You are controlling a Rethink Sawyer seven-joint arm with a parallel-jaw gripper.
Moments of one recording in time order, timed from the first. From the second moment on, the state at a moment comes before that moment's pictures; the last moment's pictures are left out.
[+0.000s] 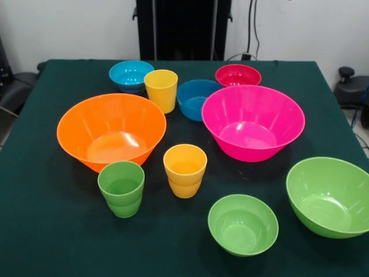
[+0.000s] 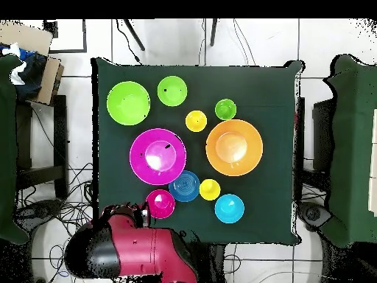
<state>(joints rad) 0.09 -1.13 -0.09 2.17 -0.01 0.41 1.75</state>
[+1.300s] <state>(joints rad) 0.15 -1.00 -0.17 2.11 -0.01 0.29 1.77</state>
